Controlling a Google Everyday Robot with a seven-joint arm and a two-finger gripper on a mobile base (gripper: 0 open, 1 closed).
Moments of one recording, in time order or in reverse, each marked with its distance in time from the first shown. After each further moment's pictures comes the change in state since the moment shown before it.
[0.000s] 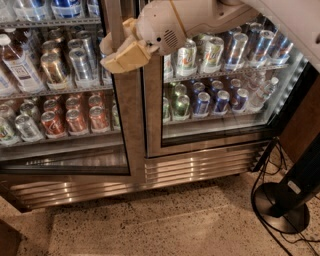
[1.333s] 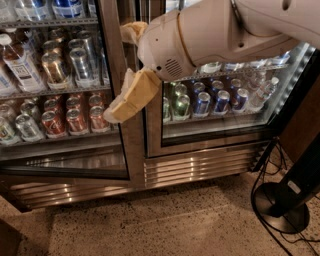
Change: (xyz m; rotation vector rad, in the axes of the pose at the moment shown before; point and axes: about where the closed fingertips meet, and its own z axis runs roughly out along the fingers) arm -0.013 0.055 -0.001 0.230 0.053 -0.011
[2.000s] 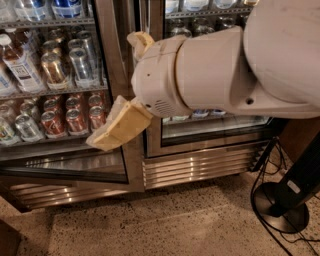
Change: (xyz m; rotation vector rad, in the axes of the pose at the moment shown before) arm -0.009 0.042 -0.011 0.265 0.063 0.005
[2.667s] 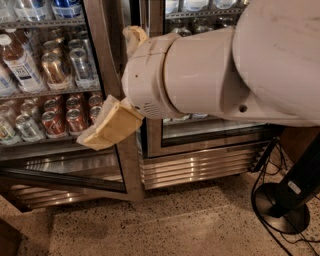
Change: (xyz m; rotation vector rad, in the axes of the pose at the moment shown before) arm -0.012 0.001 -0.004 0.078 0.019 -0.024
